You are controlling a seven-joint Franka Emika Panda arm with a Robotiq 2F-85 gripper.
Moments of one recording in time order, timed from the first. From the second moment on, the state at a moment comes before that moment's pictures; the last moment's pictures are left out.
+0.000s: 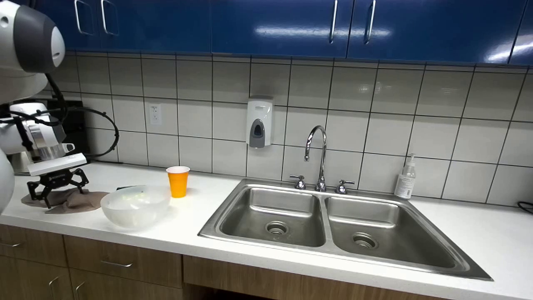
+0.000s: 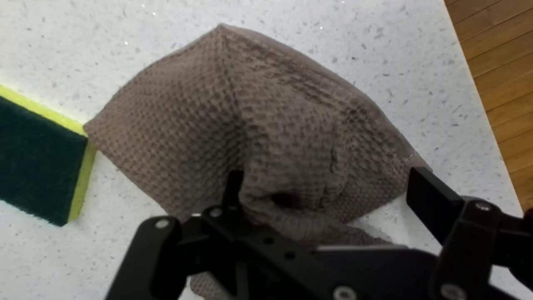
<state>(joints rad) 0.57 0.78 0.18 -1.57 -0.41 2.35 -0.15</state>
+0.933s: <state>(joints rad) 0.58 0.80 0.15 -1.51 -0.41 2.36 -0.13</state>
